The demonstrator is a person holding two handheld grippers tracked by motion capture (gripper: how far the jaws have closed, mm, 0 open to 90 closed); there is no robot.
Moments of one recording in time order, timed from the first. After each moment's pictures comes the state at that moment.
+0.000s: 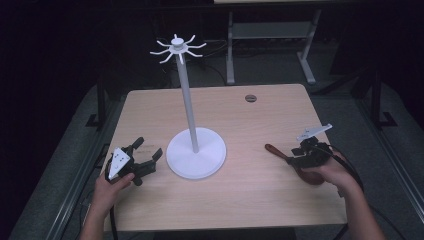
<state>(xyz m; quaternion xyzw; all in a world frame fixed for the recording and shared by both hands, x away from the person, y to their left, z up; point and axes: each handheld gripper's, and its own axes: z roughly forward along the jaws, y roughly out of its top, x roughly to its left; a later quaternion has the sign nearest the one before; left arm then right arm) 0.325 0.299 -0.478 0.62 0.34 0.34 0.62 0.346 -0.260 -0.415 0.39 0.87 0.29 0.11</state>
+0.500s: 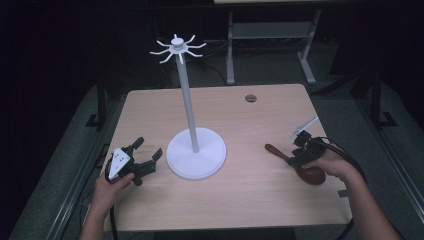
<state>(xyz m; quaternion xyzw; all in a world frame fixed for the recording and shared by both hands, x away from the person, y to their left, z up) 0.325 0.299 -0.478 0.62 0.34 0.34 0.62 0.372 -0.253 -0.415 0.38 0.90 0.20 0.06</state>
